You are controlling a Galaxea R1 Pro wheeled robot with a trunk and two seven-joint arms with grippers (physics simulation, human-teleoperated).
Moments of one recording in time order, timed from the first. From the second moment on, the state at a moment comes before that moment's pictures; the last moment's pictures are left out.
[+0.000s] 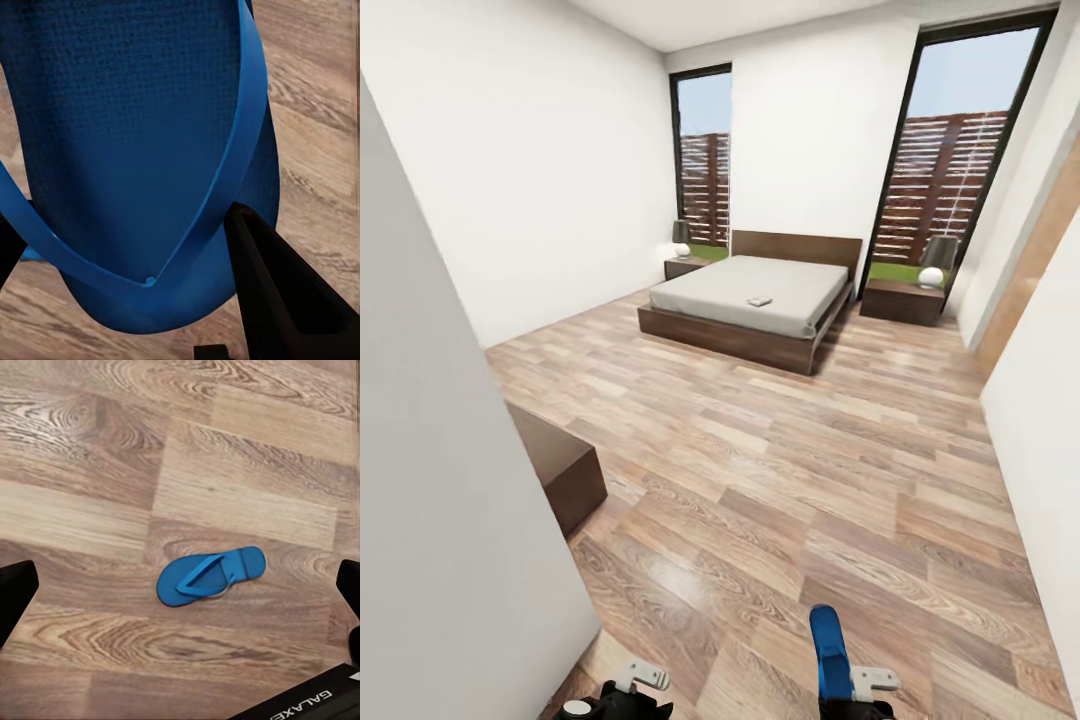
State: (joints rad) left arm -0.45 -0.05 -0.13 -0.21 -0.07 0.00 -0.25; right arm -0.42 0.01 -0.07 -0.20 0.01 -0.02 -0.02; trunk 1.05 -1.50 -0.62
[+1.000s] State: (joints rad) left arm -0.45 -0.05 -0.13 -0.21 -0.07 0.00 -0.24; right arm -0.42 0.01 -0.07 -0.20 0.01 -0.02 -0.02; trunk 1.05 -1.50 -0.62
